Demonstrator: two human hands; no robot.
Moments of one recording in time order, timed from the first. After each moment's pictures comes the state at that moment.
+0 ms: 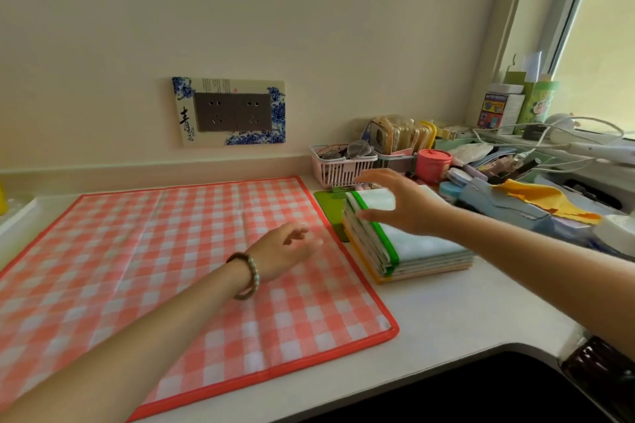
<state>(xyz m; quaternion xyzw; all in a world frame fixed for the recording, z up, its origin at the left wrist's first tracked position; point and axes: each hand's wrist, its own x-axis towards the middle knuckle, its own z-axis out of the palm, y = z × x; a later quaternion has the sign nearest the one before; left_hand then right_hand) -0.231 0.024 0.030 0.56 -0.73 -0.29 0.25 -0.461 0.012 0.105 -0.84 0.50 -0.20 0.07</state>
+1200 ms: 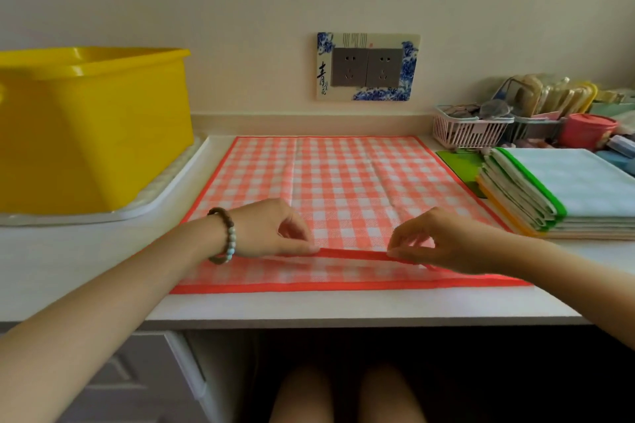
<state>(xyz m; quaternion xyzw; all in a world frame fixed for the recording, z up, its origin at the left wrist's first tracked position) -0.051 0.186 0.069 0.59 -0.76 -0.25 0.10 -0.314 0.113 0.054 -0.93 0.33 -0.04 0.17</state>
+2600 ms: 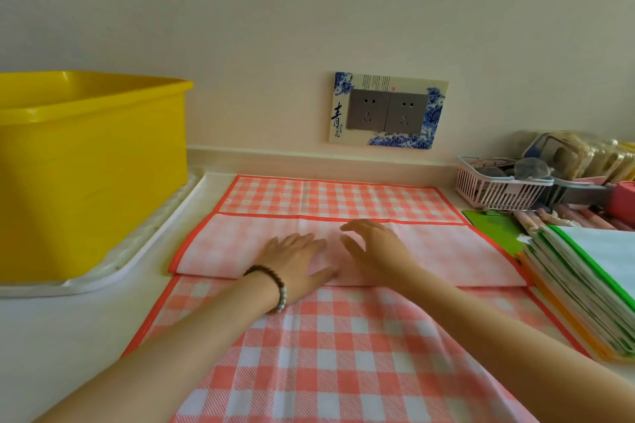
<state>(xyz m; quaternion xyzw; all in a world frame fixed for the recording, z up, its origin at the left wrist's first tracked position) -0.027 0.051 0.007 0.70 -0.72 -0.03 0.03 -0.186 -0.025 0.015 -0.88 0.44 -0.18 0.06</state>
